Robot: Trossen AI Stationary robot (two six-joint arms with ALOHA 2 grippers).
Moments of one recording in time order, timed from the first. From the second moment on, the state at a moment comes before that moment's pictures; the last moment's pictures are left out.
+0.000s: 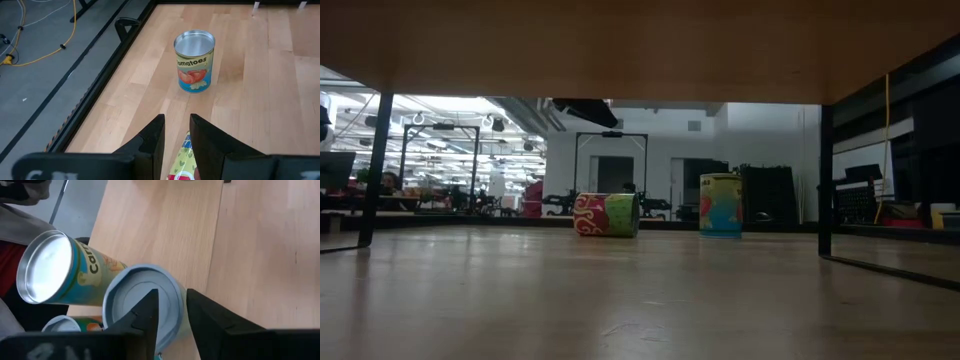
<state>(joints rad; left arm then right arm) 0.31 1.36 0.85 -0.01 -0.12 0.11 0.06 1.63 1.55 -0.85 -0.41 0.07</state>
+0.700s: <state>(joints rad) 0.31 1.36 0.85 0.27 -0.11 0.03 0.06 1.35 1.54 -1.05 -0.14 -0.01</state>
